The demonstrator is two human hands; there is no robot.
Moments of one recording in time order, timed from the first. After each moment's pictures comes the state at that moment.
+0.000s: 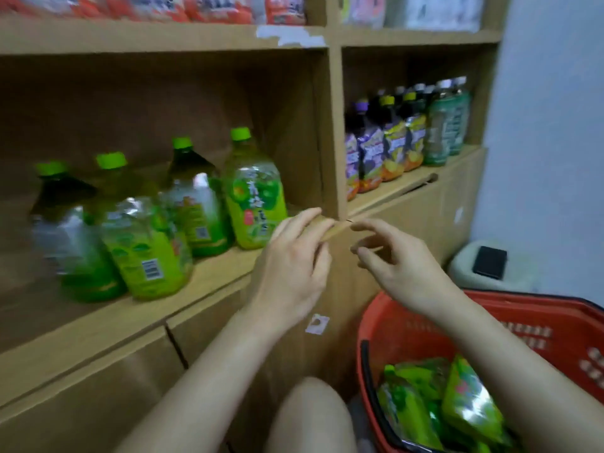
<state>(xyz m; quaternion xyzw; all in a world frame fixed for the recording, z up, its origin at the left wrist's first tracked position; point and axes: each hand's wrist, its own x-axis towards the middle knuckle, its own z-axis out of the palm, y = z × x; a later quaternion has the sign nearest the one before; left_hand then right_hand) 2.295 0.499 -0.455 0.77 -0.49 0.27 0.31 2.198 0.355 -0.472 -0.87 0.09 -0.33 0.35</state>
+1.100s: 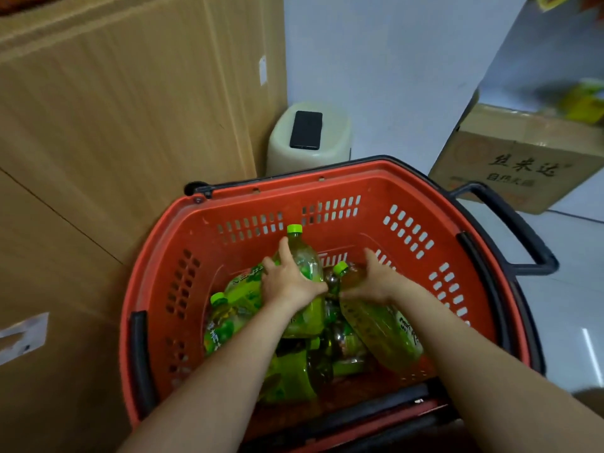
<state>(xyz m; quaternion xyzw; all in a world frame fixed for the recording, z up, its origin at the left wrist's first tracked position) 2.199 0.211 -0.775 0.88 -0.35 -0.30 0.14 2.050 0.143 -0.741 -0.70 0.58 0.13 0.39</state>
